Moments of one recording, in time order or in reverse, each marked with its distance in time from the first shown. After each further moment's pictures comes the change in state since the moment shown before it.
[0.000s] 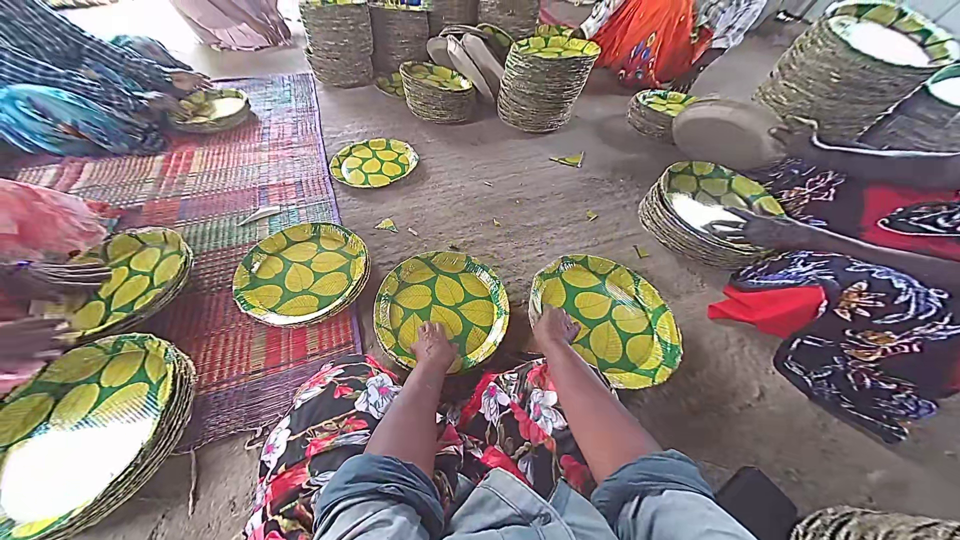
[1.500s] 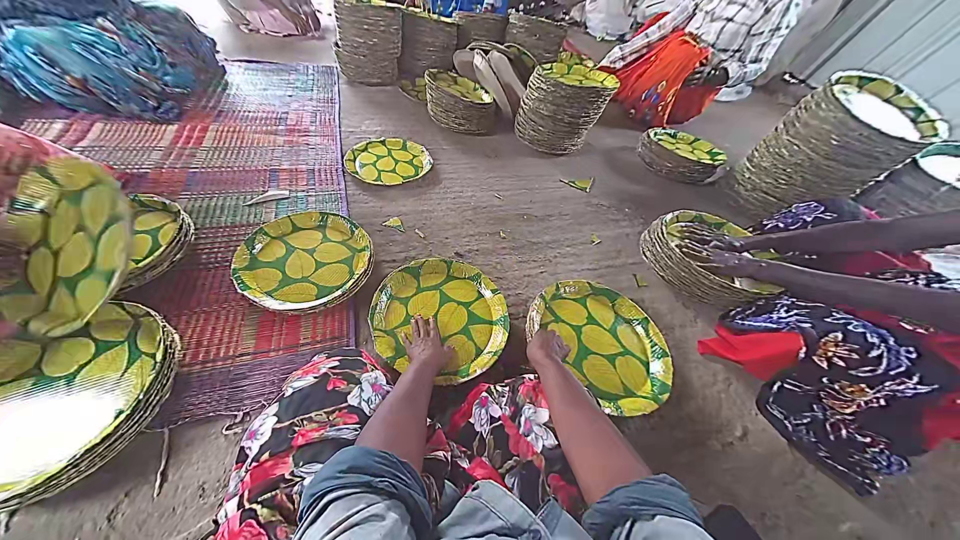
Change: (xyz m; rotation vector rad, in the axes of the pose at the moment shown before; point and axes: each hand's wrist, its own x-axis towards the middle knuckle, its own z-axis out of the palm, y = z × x) left_hand 0.009 -0.007 0.008 -0.071 0.031 -0.003; right_hand -0.007 -0.007 0.003 -0.203 -0.173 0.037
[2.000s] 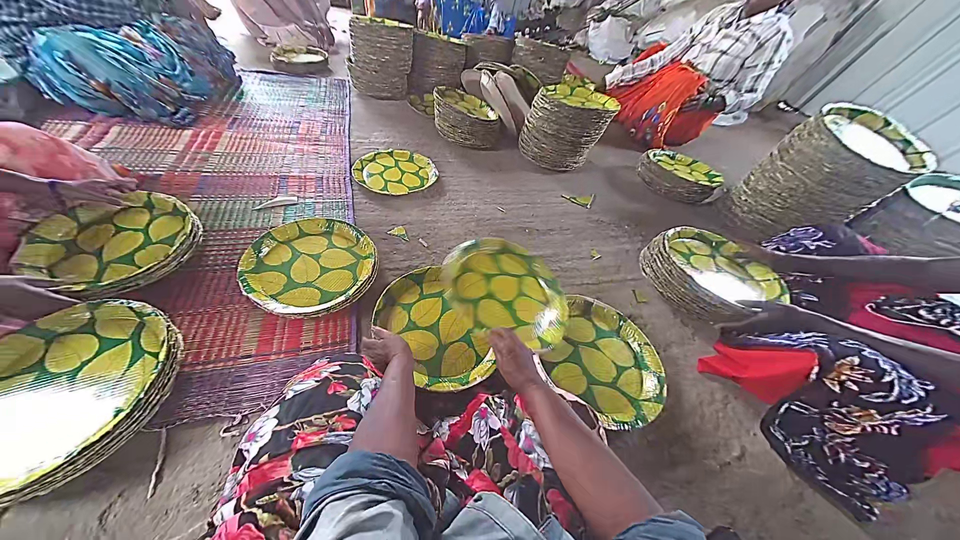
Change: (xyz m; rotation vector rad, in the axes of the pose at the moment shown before) left_hand 0.014 -0.033 -0.026 -0.996 0.752 -0.718; right_hand -0.024 -0.017 0.018 0.143 0.238 -0.849
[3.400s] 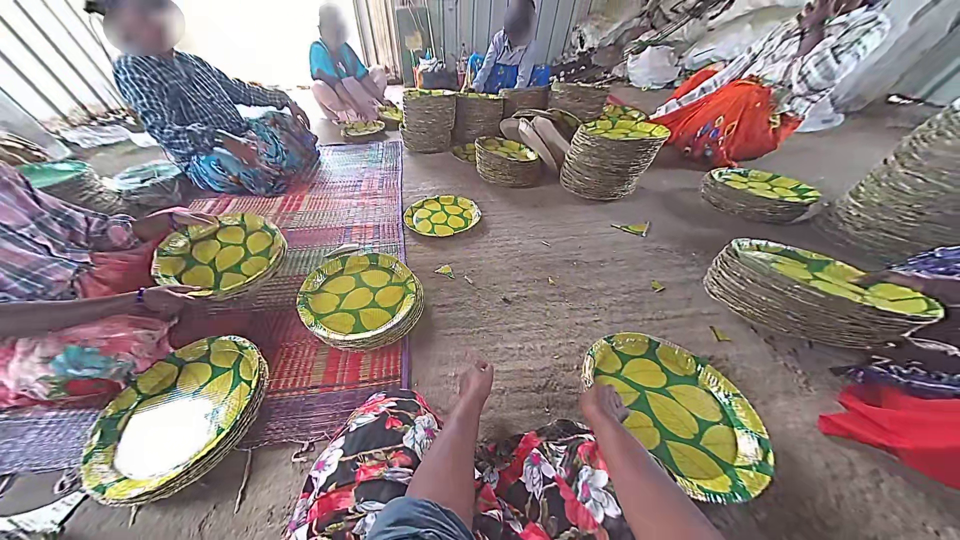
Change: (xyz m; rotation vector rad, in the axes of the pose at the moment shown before) left_hand -0.030 0.016 0.007 0.437 -0.857 0.379; right_hand 0.020 0.041 -0.001 -0.043 -0.159 0.880
